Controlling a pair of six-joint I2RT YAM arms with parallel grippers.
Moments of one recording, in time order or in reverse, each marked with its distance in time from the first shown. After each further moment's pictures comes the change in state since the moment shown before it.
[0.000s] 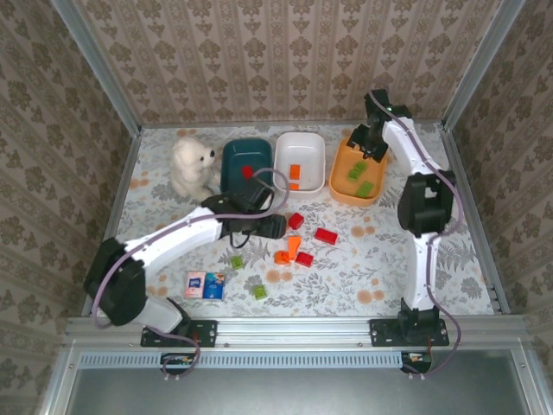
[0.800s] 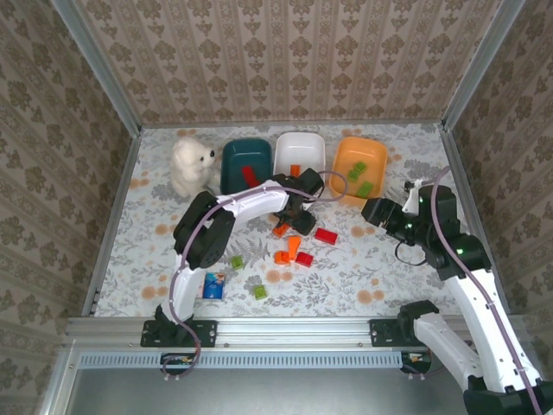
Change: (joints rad) left arm -0.071 0.643 0.541 -0.202 -0.106 0.301; right arm 0.059 -1.380 -1.132 0.201 -0.304 0.067
